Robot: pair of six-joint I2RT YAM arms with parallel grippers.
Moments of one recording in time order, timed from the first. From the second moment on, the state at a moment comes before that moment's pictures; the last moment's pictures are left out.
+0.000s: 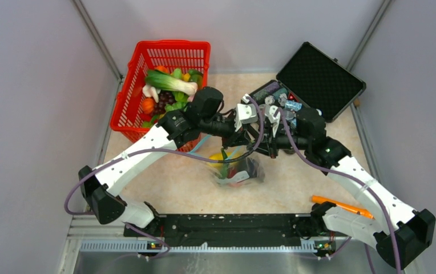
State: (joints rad) left arm -0.83 1.43 1.48 -0.59 0.63 0.30; right arm 0.56 0.98 0.89 -0.26 -0.76 -0.12
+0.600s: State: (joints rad) left arm -0.85 1.45 1.50 -0.67 0.58 0.39; right arm 0.56 0.97 0.87 -0.27 -0.73 -0.12
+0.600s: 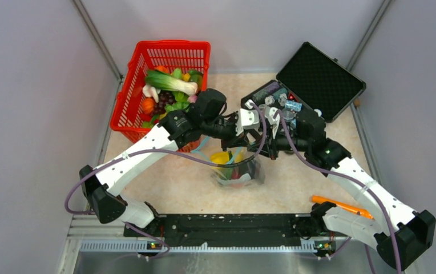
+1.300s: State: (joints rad) left arm -0.85 1.45 1.51 -0.74 0.57 0.41; right arm 0.56 0.96 0.86 -0.25 -0.75 -0.12
